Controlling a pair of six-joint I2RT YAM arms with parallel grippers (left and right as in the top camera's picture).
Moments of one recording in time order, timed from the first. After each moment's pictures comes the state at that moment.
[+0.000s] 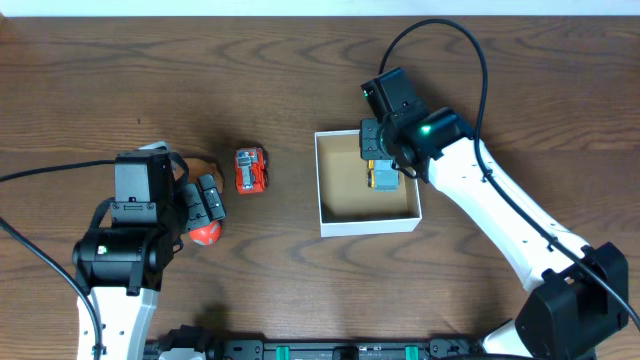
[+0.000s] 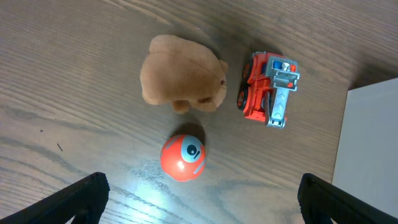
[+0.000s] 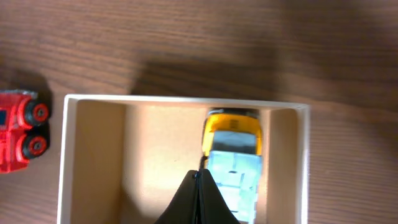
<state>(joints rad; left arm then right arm) -0.03 0.98 1.01 -1.03 -0.09 -0.33 0.54 1.69 1.41 -0.79 0.12 0.48</state>
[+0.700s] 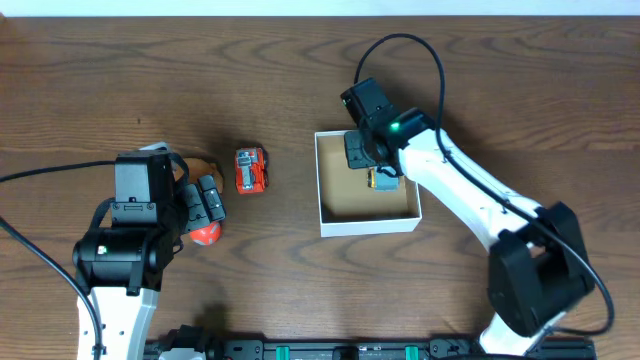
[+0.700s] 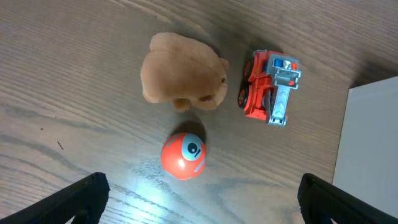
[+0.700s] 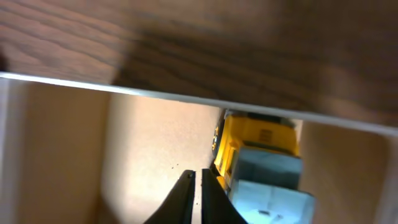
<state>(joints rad) -0.03 0.98 1.01 -1.04 -0.09 -0.33 0.56 1.83 1.42 -0.74 0.10 0.39</state>
